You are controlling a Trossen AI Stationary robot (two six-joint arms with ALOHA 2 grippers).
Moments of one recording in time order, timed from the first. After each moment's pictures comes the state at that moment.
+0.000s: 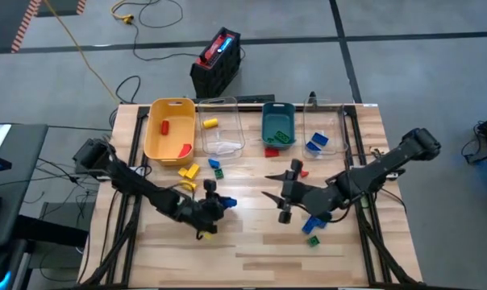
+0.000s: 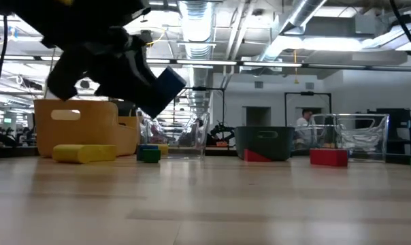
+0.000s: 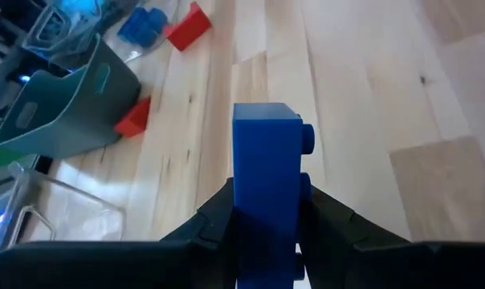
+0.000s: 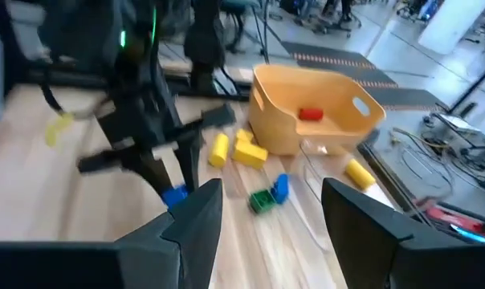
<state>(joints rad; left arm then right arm) -0.47 1.61 0.82 0.08 -0.73 0.07 0.48 1.38 1.11 -0.21 0.79 0.11</state>
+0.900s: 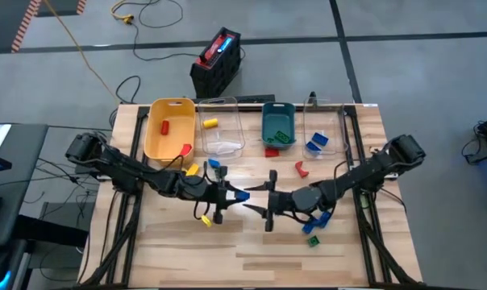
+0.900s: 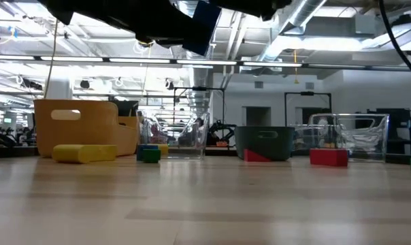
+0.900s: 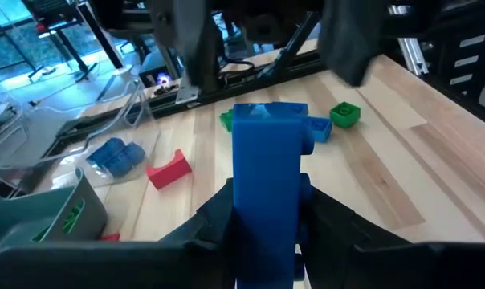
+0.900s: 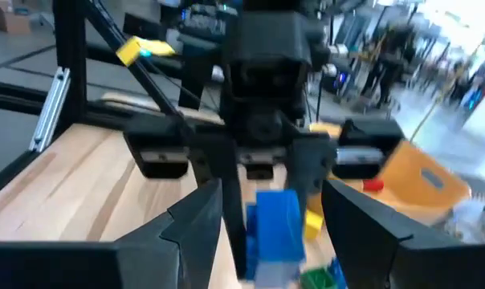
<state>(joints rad) -0.27 1.49 0.78 0.47 -0.28 0.22 0.41 1.58 0.87 0.61 0.54 -0.20</state>
